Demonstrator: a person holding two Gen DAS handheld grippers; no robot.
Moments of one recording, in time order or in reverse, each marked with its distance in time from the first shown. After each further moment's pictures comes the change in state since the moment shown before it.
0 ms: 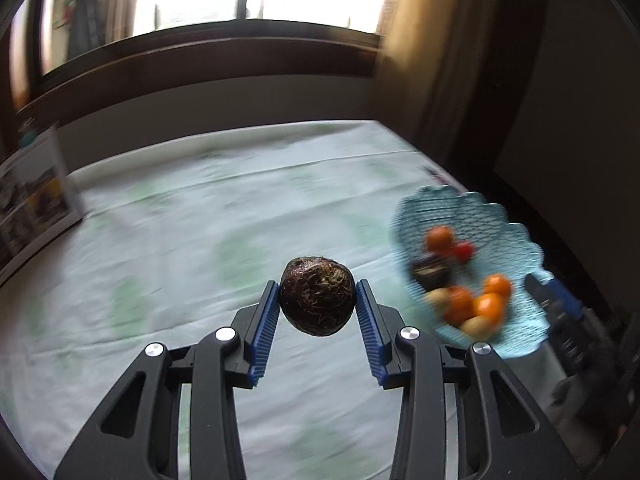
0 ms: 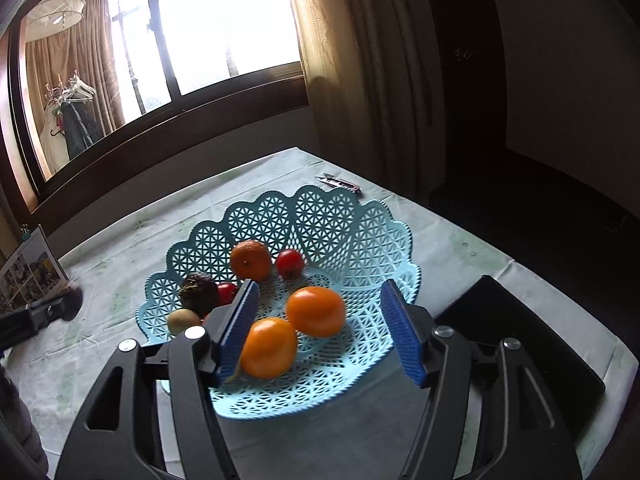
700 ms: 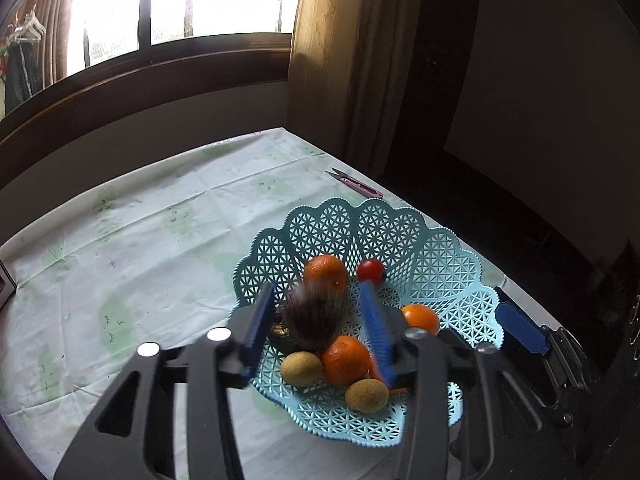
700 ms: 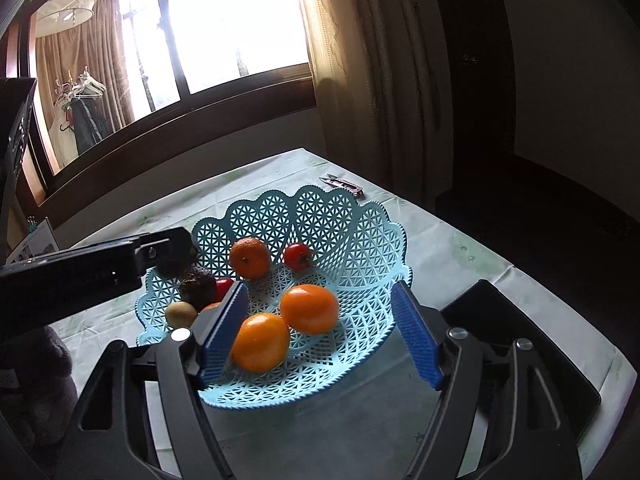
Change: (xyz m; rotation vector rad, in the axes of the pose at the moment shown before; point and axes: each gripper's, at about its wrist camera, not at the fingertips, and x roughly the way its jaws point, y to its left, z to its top) left arm 0.040 -0.093 0.025 0.162 -0.018 -0.113; right arm -0.004 -0.006 -0.002 -0.030 0.001 0.031
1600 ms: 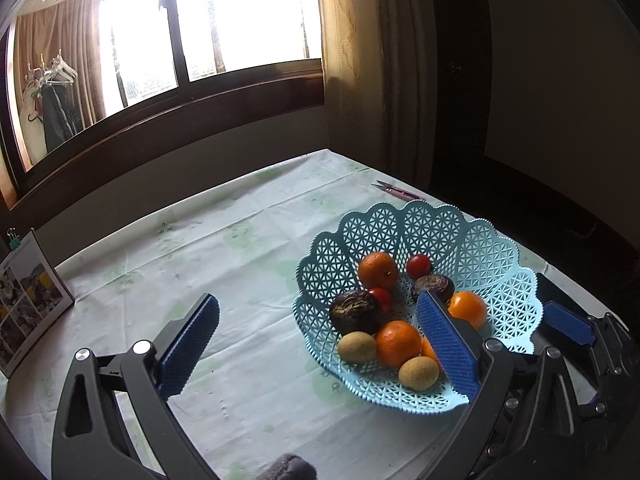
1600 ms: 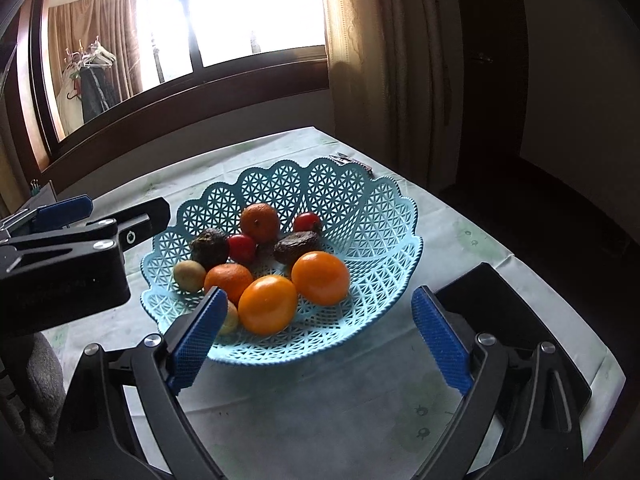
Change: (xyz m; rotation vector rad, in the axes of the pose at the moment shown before) left arm -0.031 -0.003 -0.021 0.076 -0.082 0.207; right arm -0.004 0.012 -0.014 -0.083 0.068 -0.004
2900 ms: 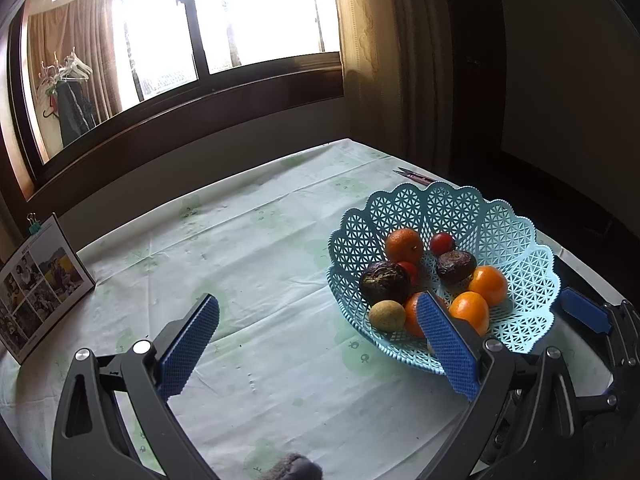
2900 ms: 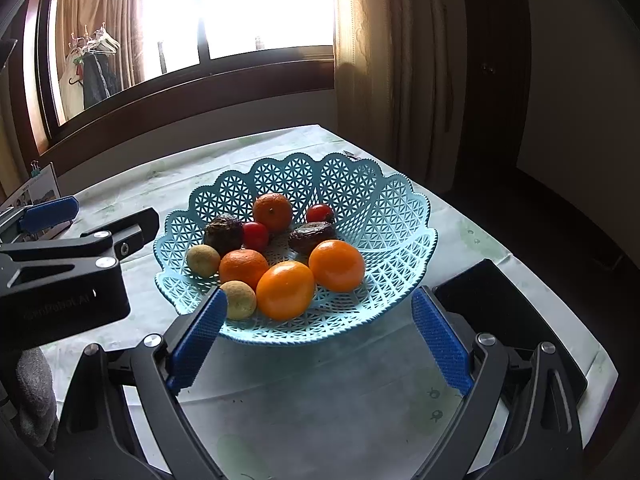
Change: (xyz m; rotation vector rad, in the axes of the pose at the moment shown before) left arm -0.007 0.011 -0.018 -0.002 0.019 0.067; right arm -0.004 0.018 -0.008 -0.046 -0.003 -0.031
